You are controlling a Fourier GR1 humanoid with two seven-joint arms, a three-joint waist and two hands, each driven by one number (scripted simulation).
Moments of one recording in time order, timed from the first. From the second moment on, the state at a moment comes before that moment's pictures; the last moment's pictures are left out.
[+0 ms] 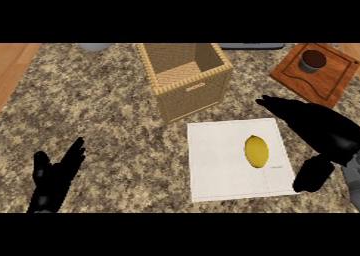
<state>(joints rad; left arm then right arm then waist) 0.08 0.43 -0.26 -1.41 0.34 0.21 0.17 -0.42 -0.66 0.37 -1.84 0.28 0.59 0.63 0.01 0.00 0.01</state>
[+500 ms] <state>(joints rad) 0.10 0.41 -0.22 -1.41 0.31 0.18 0.17 -0.35 -0.58 0.39 -1.72 0.45 0.54 0.48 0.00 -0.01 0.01</state>
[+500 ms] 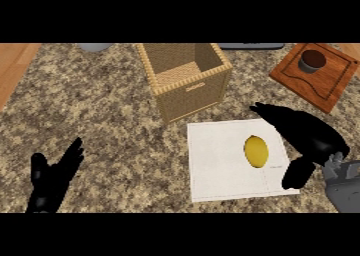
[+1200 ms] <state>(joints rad) 0.11 0.38 -0.18 -1.45 0.26 0.16 0.22 -0.33 -0.47 0.38 -1.55 0.64 0.45 0.31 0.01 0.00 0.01</state>
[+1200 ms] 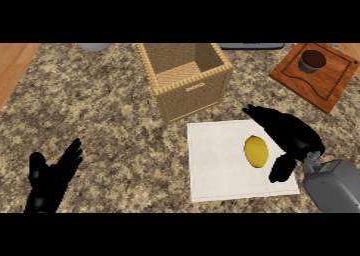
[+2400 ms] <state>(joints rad) 0.11 0.31 -0.11 -1.43 0.18 0.11 0.23 -0.32 -0.34 0.37 -1.33 0.87 0.42 0.22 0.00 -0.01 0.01</state>
